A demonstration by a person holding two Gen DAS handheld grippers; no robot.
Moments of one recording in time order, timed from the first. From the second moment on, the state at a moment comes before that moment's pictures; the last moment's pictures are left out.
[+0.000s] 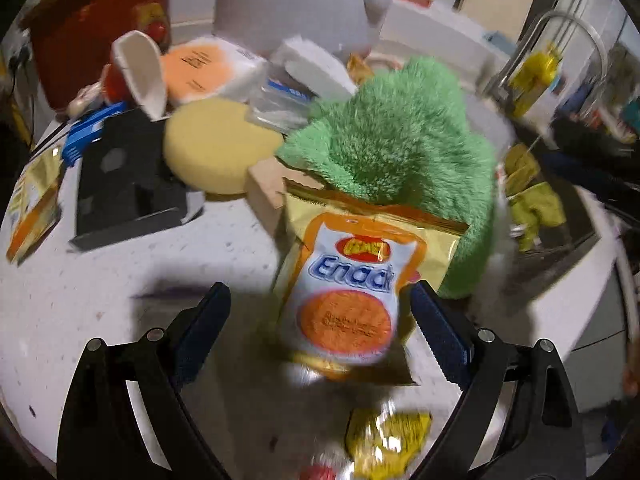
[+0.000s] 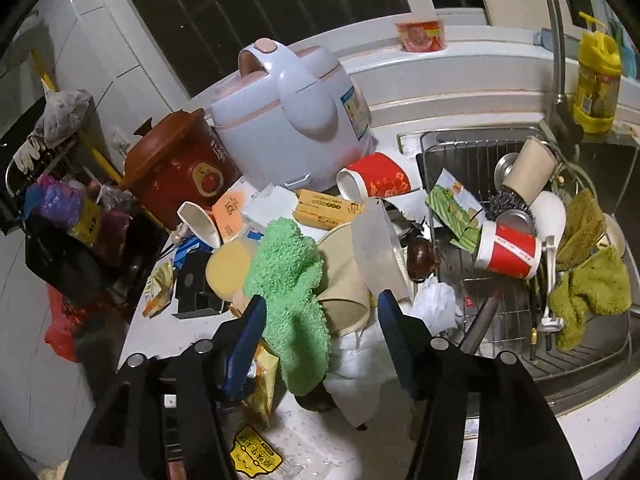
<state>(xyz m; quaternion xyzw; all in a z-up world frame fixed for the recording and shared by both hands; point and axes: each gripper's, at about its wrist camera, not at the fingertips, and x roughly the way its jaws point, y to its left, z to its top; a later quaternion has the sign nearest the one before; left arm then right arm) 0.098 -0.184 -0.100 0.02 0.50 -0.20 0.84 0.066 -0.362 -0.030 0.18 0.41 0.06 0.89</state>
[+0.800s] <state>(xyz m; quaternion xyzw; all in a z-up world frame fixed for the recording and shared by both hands) 0.099 -0.098 -0.088 -0.15 0.47 -0.25 0.83 0.101 -0.284 -0.062 0.07 0.45 0.08 0.88</state>
